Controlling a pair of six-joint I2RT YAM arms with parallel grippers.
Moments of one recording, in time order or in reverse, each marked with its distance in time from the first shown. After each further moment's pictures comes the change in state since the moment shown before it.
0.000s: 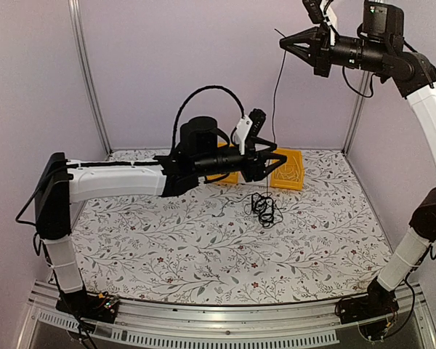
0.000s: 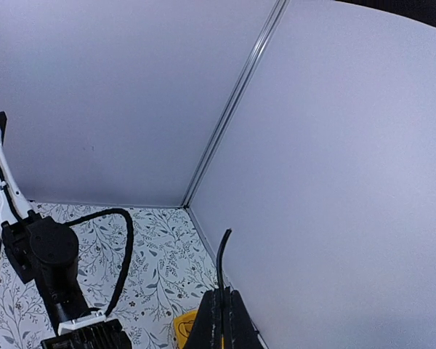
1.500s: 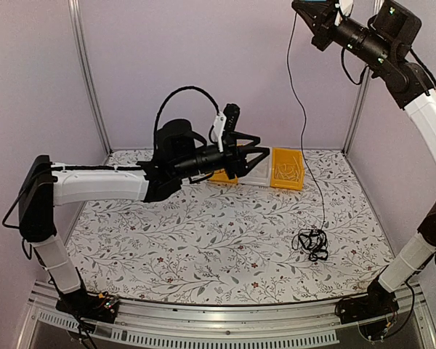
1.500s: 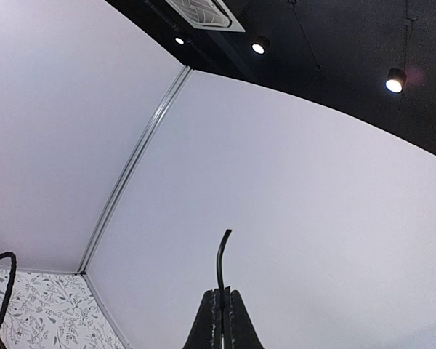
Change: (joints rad) left arm 0.043 -0.100 -0.206 0.189 0.004 -0.069; right arm 0.030 -0.087 -0.217 0.585 0.249 -0.016
